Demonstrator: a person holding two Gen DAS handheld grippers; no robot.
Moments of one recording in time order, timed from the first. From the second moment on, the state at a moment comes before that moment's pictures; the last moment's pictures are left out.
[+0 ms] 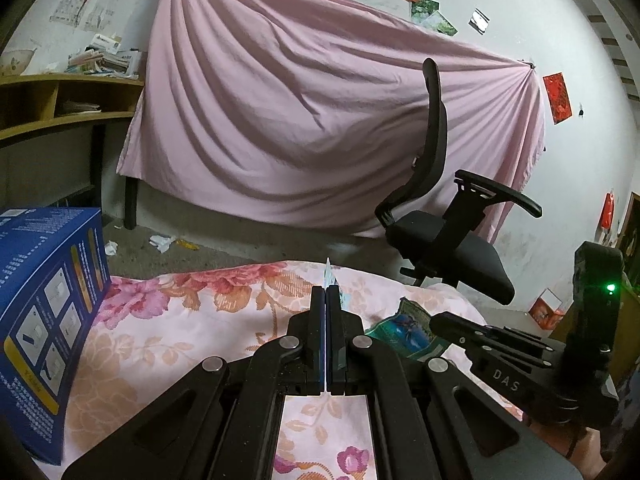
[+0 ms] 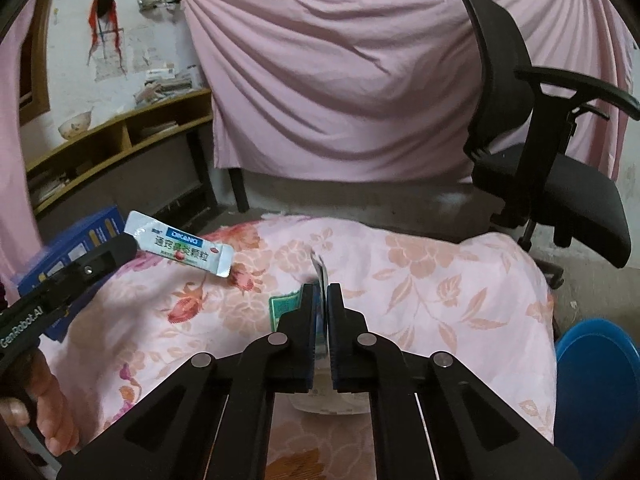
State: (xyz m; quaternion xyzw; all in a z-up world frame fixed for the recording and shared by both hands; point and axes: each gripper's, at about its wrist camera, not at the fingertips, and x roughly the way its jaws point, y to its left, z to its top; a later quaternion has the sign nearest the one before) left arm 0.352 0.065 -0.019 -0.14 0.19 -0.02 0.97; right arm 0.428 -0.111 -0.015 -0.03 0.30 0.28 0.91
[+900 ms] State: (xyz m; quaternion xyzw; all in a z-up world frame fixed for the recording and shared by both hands) left arm 0.367 0.113 -0.040 -0.23 0.28 0.05 0.93; right arm 0.446 -0.060 -0.052 -0.13 0.41 0.31 0.85
